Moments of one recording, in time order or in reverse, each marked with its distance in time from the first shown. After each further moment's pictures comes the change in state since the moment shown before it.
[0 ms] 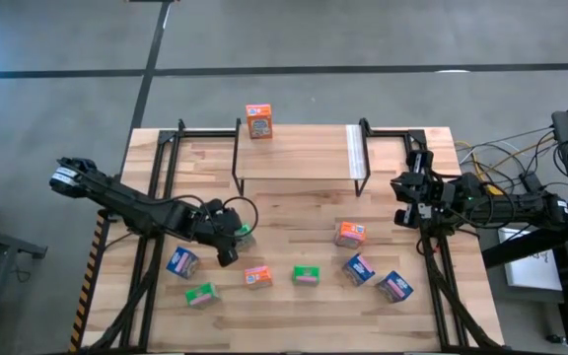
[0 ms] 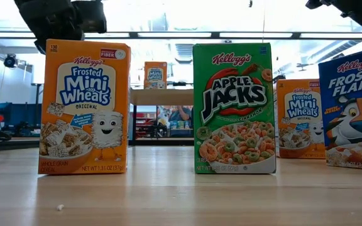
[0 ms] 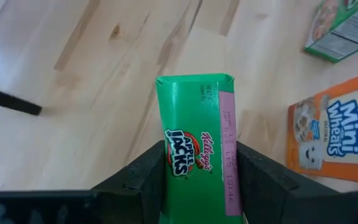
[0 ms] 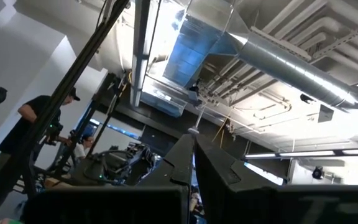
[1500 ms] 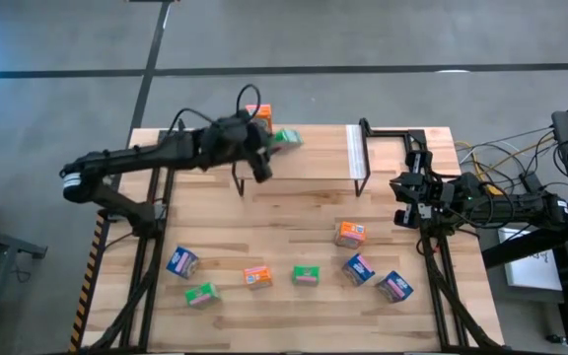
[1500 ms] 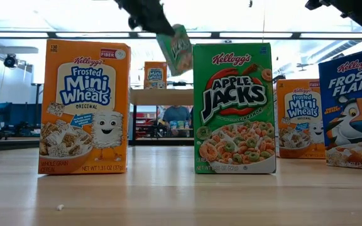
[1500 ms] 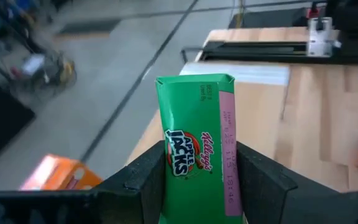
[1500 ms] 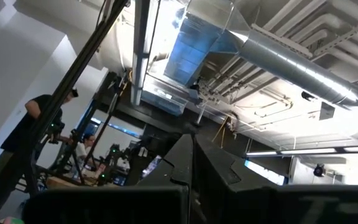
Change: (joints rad) left arm 0.589 0.136 0.472 0.270 0.061 0.752; right arm 0.000 0.002 0.000 -0.008 0.001 0.005
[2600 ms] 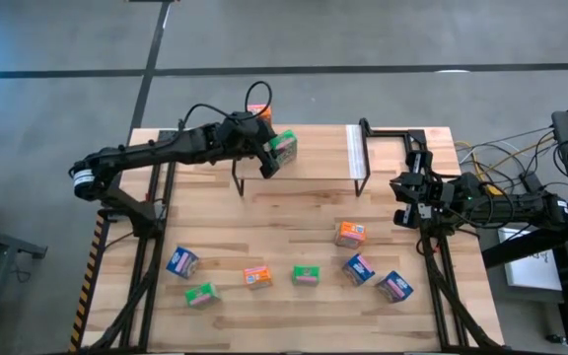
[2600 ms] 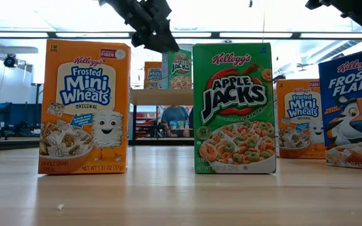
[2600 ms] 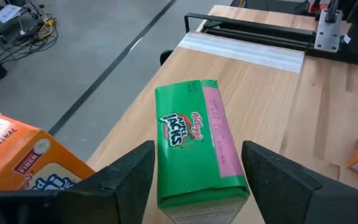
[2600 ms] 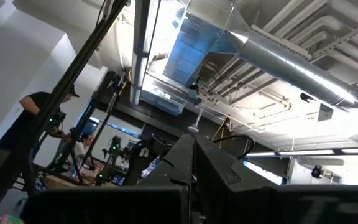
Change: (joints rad) left arm 0.066 0.069 -0.001 -0.010 0.071 -0.114; right arm 0.000 0.000 0.000 0.000 0.001 -0.013
